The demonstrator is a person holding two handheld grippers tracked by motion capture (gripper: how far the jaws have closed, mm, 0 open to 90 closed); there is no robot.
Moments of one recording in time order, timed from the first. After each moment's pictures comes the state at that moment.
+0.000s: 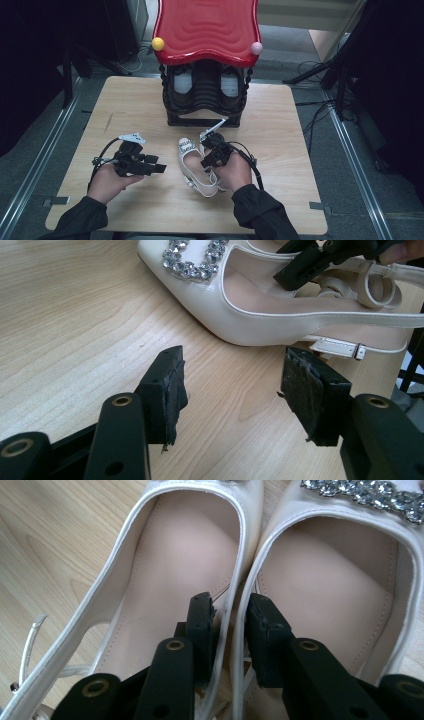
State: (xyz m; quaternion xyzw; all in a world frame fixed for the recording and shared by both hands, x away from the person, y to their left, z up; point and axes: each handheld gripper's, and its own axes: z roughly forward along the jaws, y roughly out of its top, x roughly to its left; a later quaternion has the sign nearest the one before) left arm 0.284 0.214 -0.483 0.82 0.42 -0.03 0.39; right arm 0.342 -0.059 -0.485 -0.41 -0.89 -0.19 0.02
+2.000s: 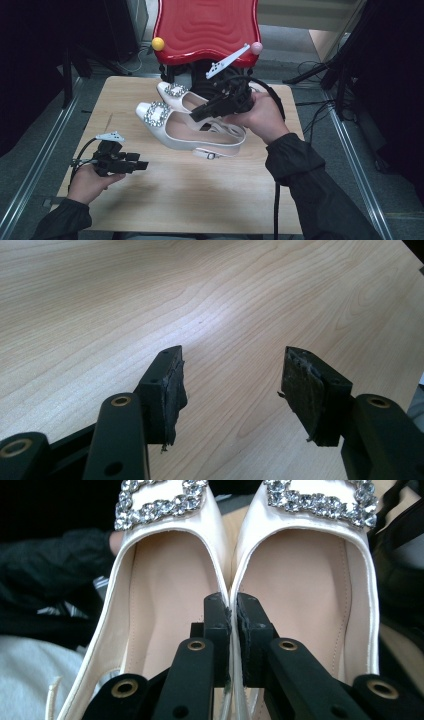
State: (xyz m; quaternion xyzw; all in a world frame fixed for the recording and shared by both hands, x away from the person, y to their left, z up) left arm 0.277 0.261 -0.480 0.80 0.45 0.00 0.39; right arm 0.353 -0.074 -0.271 -0.15 -0.90 -0.39 0.08
